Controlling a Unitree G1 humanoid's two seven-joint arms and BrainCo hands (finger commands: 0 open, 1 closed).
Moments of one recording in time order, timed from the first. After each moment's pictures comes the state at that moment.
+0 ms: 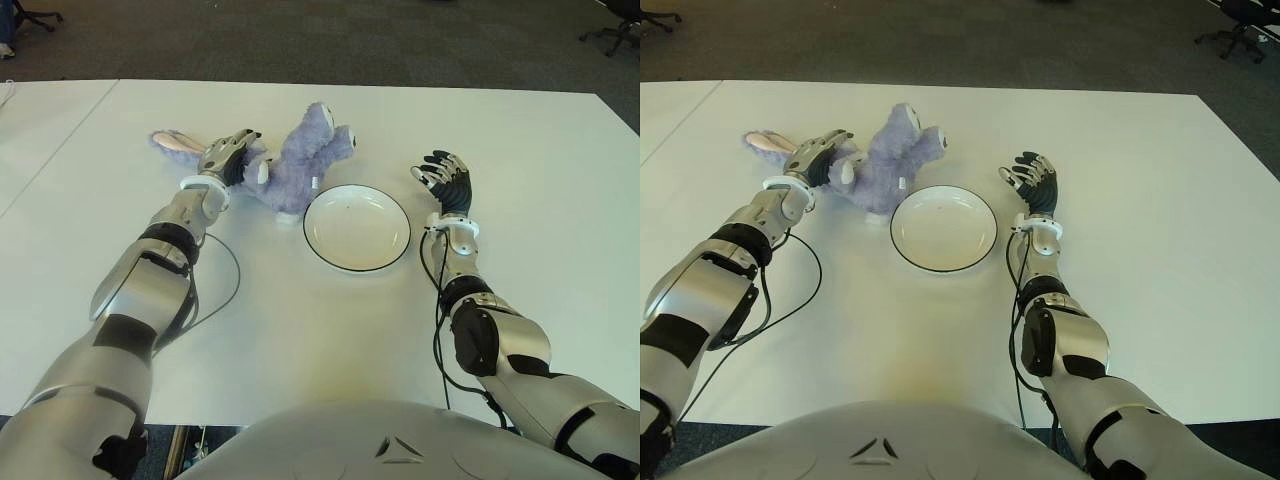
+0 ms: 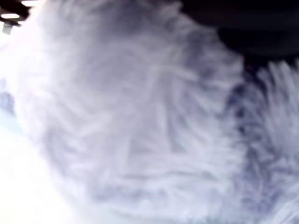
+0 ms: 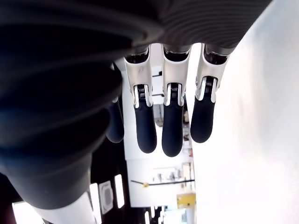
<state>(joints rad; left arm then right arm) -0.83 0.43 -0.48 1.29 0.64 -0.31 0.29 -0.61 -0.07 -0.38 1.20 -0.01 -0.63 -0.05</state>
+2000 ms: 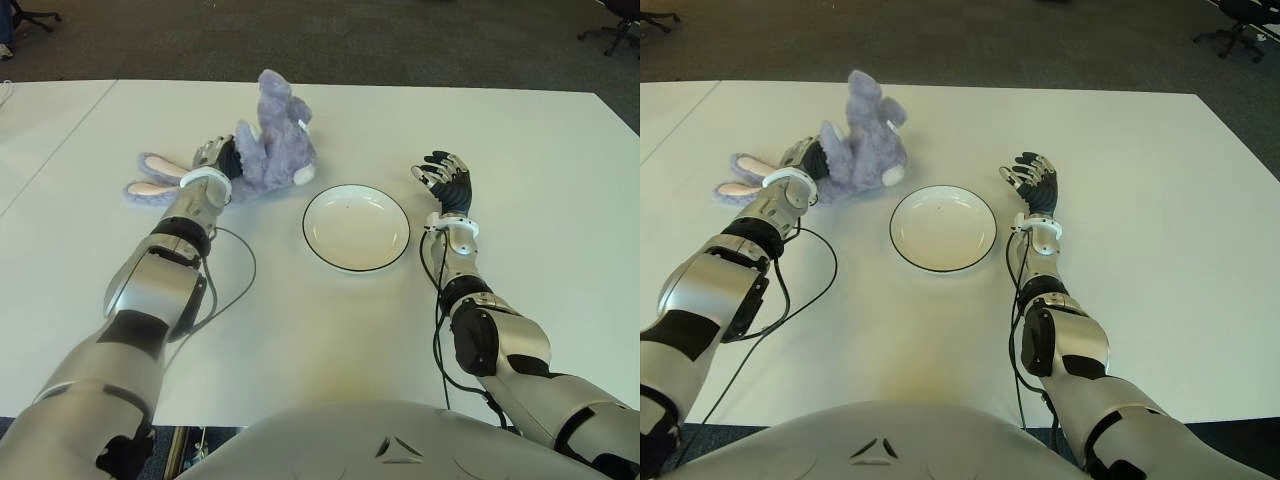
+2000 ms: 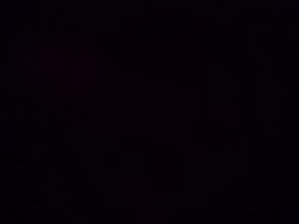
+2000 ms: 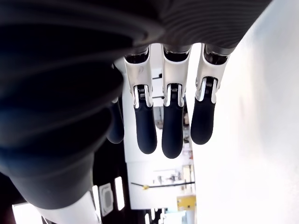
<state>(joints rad) -0.85 0.37 -0.33 1.29 0.55 -0.12 0.22 -0.61 -0.07 -0.37 1.20 0.00 -0.63 -0.06</state>
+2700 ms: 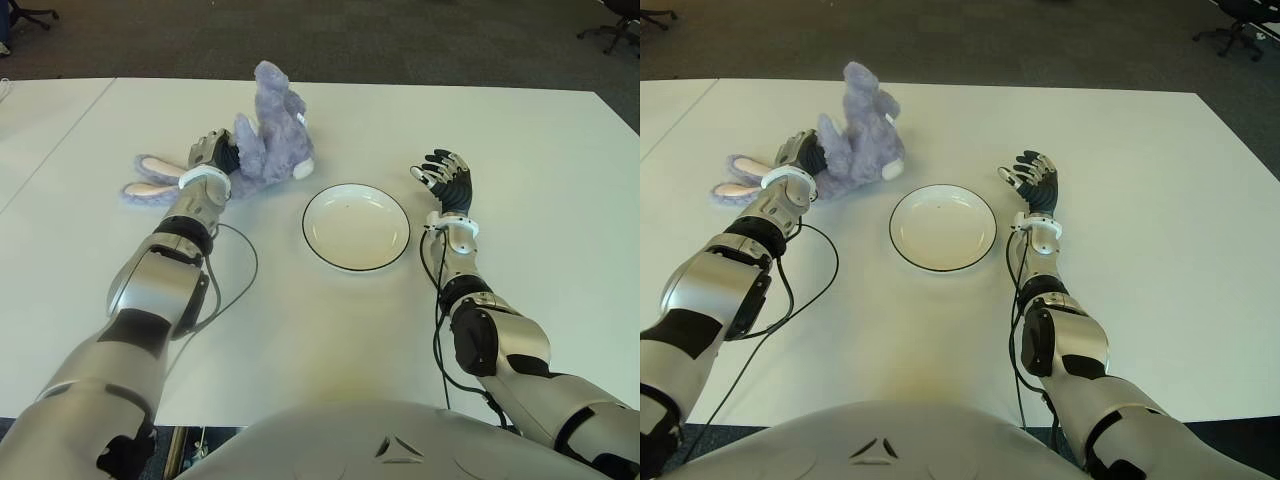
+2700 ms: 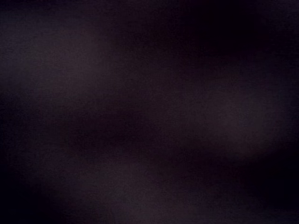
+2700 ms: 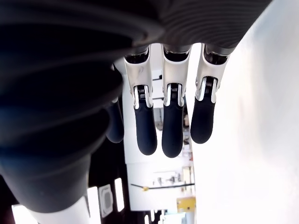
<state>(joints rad) -0.86 0.36 -0.30 1.29 0.53 -0.11 0.37 -0.61 -0.07 -0.36 1.20 -0.01 -0.63 -0.09</state>
